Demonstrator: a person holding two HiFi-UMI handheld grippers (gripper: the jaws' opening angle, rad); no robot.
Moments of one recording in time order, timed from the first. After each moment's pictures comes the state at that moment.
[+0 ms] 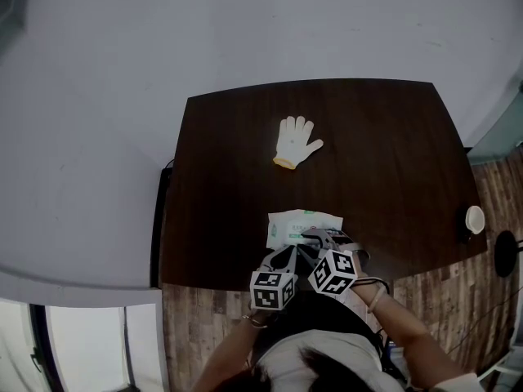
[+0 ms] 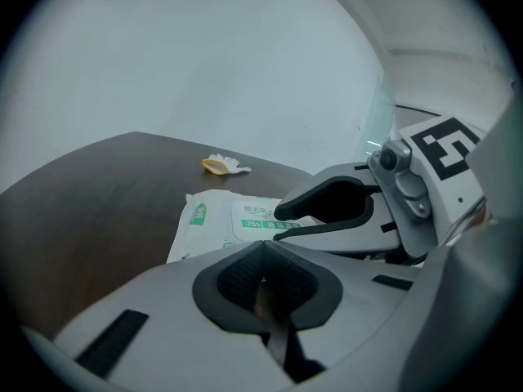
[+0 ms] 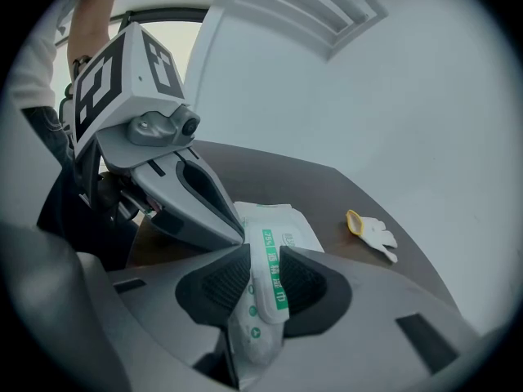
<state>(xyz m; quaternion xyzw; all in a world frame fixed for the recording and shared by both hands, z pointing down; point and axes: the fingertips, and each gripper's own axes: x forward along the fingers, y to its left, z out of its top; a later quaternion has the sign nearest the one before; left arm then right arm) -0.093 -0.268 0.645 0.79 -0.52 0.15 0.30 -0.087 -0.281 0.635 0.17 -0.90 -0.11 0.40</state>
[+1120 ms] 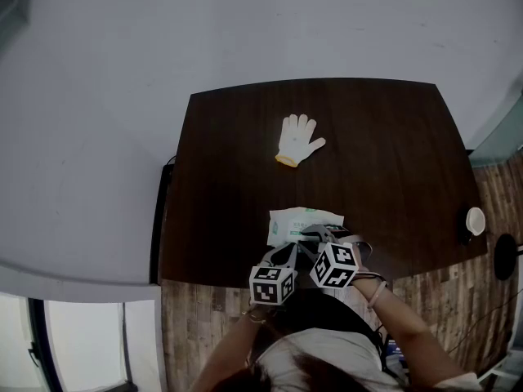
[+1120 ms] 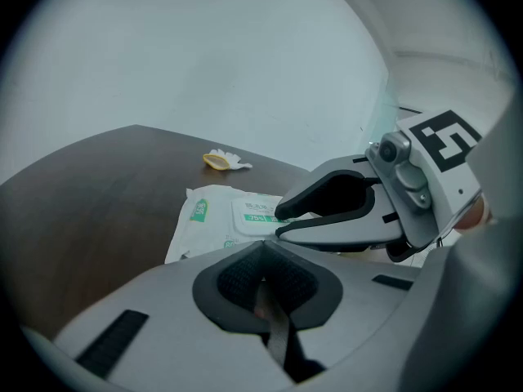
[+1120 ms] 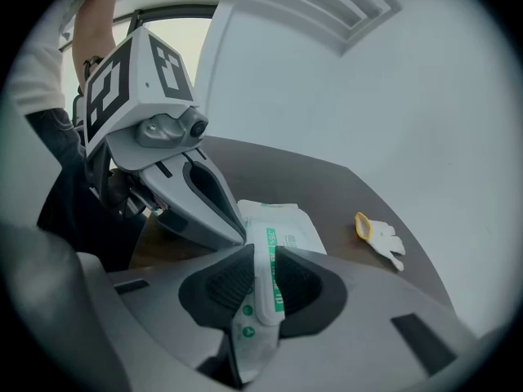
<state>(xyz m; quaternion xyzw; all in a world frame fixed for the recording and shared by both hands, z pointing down) -0.094 -0.269 0.649 0.78 -0.51 0.15 0.32 -0.089 -0.281 0.636 0.12 -0.89 -0.12 0.42</state>
